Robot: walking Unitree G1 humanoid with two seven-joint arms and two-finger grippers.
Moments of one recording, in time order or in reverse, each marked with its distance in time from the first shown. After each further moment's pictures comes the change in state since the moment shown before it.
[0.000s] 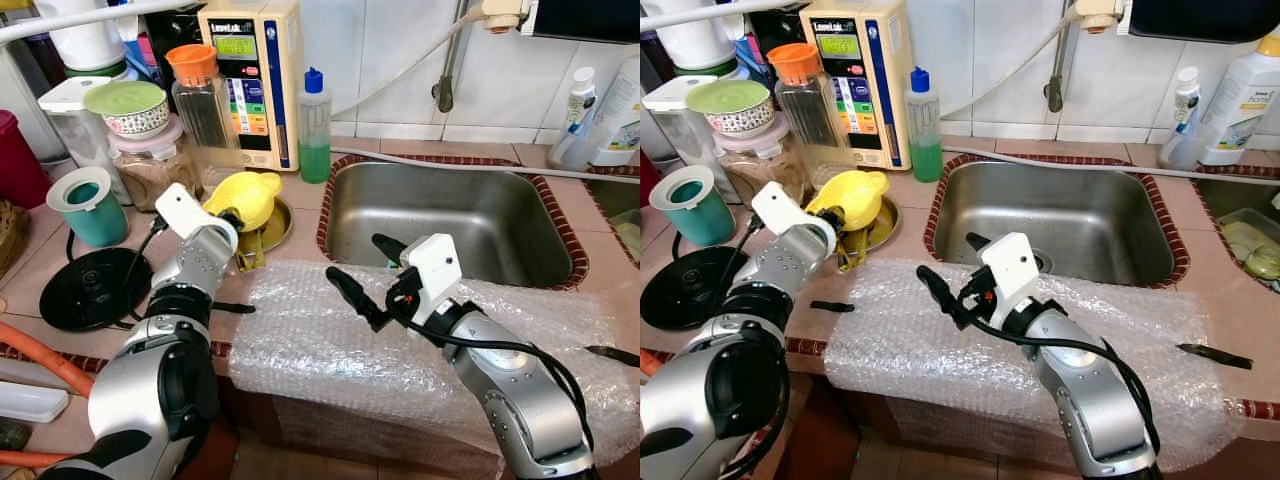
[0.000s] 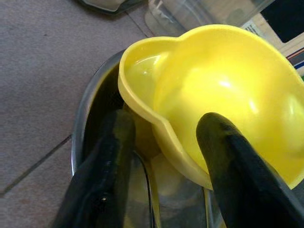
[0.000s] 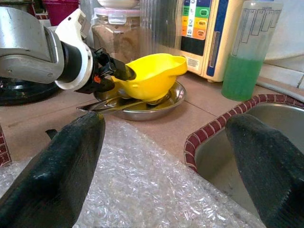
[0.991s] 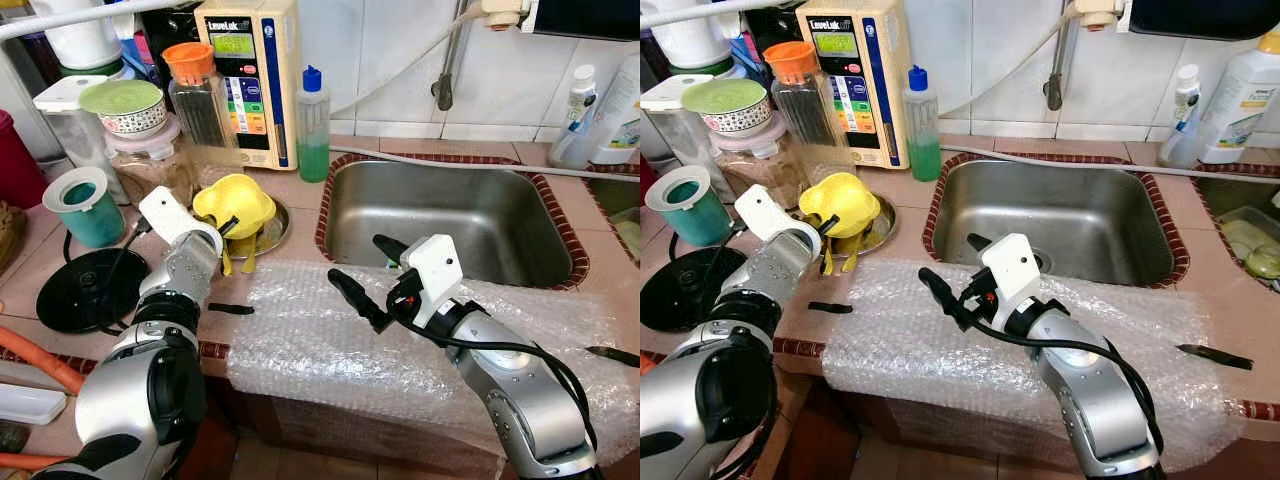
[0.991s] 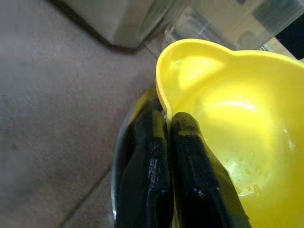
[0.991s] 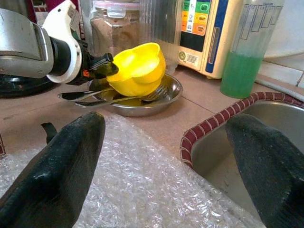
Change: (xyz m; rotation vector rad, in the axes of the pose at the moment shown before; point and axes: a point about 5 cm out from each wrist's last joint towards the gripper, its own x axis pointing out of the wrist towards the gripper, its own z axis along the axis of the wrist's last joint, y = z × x) left arm 0.002 0.021 0.010 0.089 -0.100 -0.002; right arm -0.001 -0.002 -0.001 -0.026 0.014 0.009
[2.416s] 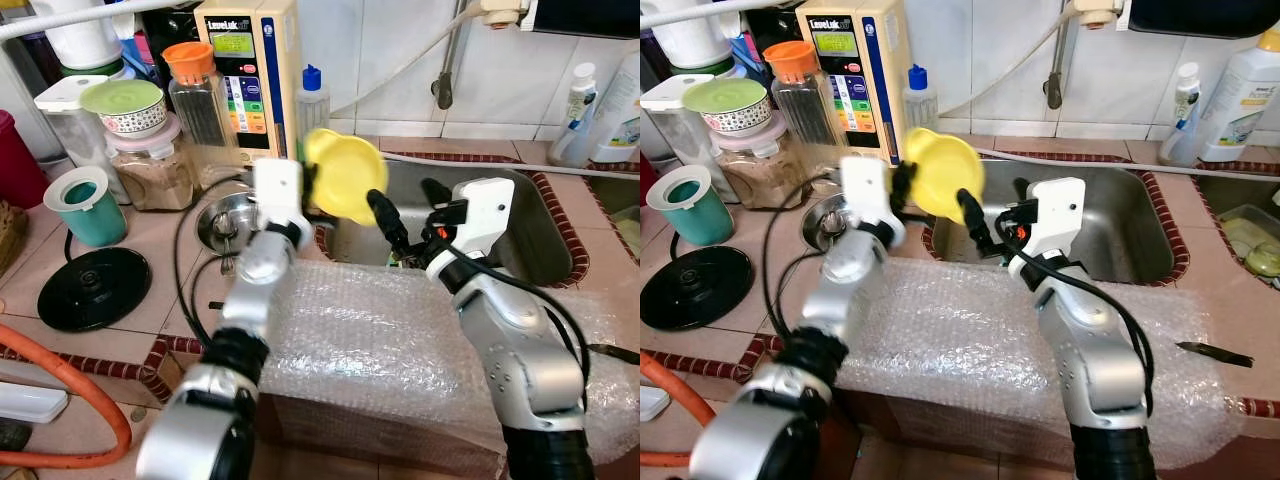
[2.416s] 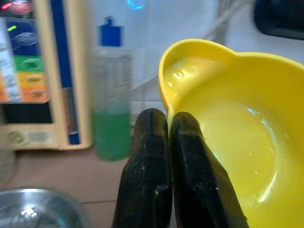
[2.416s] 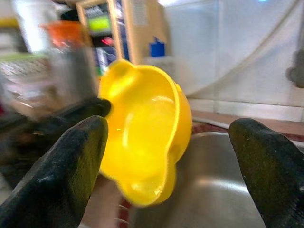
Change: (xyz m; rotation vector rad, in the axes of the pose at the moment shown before) left arm -0.061 -0.110 -0.052 0.539 -0.383 -0.687; right arm 0.015 -0.042 0.032 0.121 -0.175 -0.349
